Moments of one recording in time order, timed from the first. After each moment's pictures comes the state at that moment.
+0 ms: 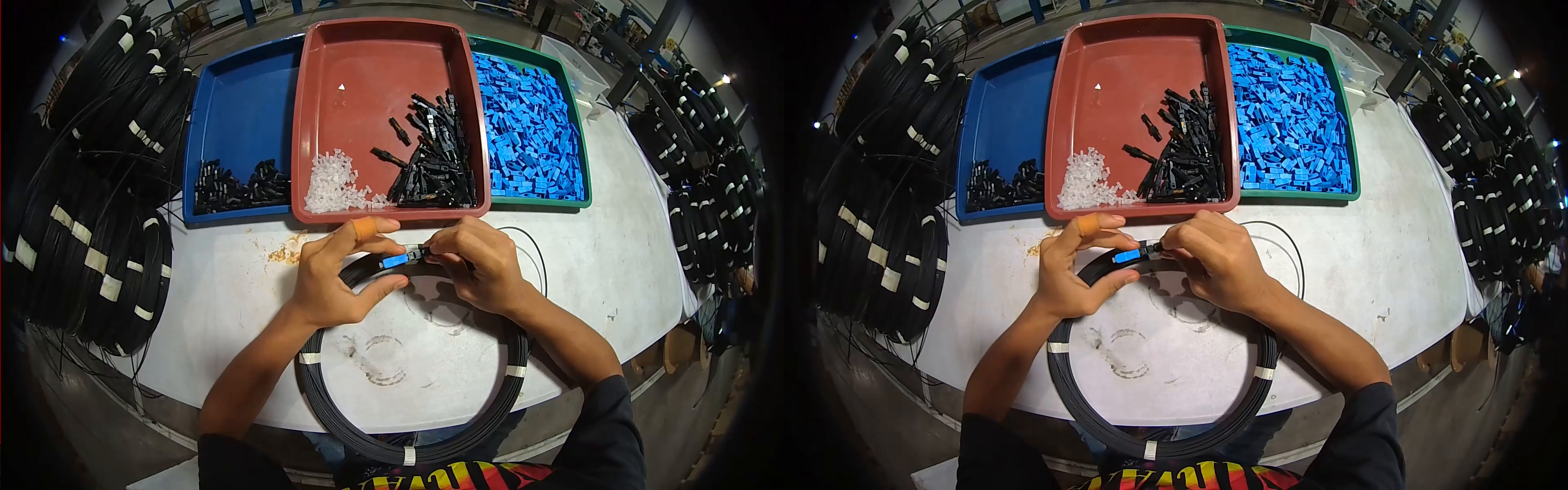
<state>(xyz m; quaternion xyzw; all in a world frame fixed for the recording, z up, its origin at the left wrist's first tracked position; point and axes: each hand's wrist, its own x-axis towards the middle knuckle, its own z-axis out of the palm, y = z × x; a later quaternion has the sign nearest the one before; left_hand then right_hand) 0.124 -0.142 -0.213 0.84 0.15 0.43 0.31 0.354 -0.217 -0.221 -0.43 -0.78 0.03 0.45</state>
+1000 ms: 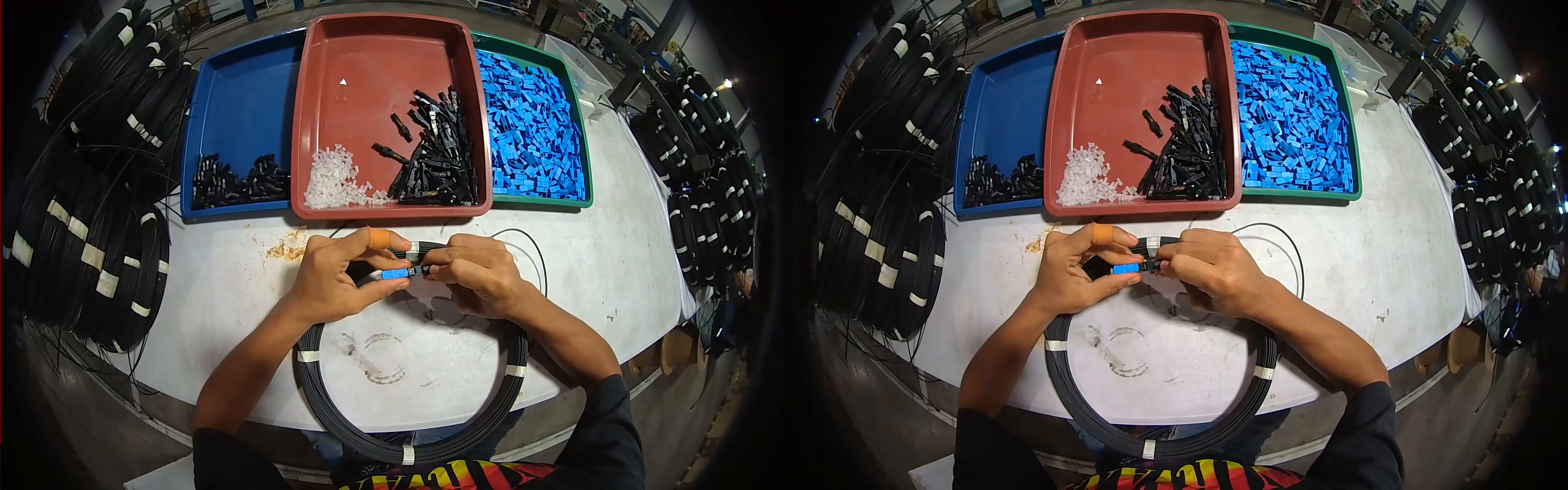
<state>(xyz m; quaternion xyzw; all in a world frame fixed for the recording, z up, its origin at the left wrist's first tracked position) 0.121 -0.136 -0.225 0.81 0.14 0.37 0.43 0.360 -0.222 -0.218 -0.33 -0.86 0.03 0.39</state>
